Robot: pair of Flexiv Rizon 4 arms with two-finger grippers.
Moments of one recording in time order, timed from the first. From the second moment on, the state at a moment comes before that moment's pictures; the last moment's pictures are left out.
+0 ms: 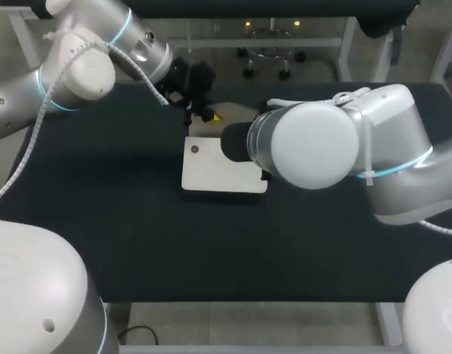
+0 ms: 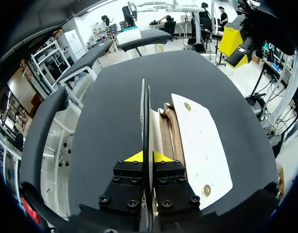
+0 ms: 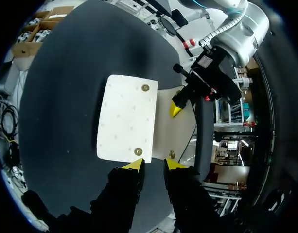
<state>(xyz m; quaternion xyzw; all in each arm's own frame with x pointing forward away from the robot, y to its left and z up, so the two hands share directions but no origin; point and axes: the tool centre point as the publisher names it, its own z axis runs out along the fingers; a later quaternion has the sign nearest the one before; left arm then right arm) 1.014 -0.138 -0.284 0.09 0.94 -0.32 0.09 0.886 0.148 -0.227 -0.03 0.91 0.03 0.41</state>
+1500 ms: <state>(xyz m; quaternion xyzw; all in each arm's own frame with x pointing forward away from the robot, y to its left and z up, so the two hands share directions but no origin) 1.042 -0.121 -0.311 0.10 0.92 -0.34 0.19 0.856 0.165 -0.292 -0.01 0.94 0.09 0.33</state>
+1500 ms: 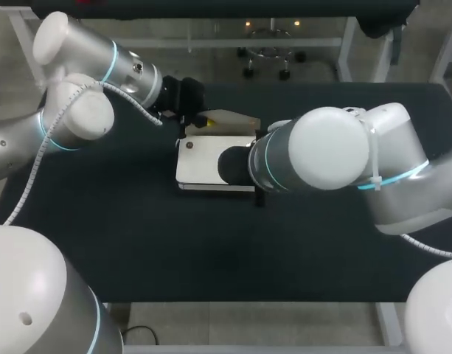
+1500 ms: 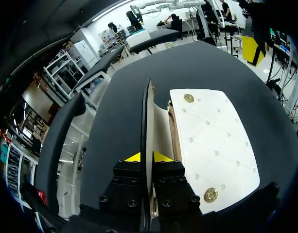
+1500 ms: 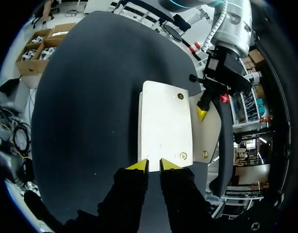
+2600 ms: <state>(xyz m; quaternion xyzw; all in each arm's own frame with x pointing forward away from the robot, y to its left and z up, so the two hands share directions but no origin) 1.053 -0.116 -0.318 0.13 0.91 -0.33 0.20 0.839 0.189 -0.328 -0.02 0.93 0.10 0.36</state>
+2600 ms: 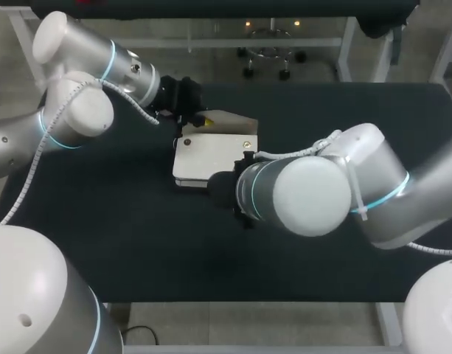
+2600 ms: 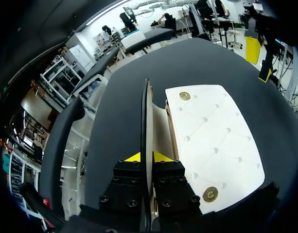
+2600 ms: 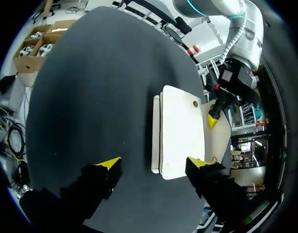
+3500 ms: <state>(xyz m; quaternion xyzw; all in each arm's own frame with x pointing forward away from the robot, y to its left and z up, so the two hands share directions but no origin) 1.029 -0.111 -0.335 0.15 0.91 -0.33 0.19 0.881 0.202 -0.359 -0.01 0.93 0.09 0.36</state>
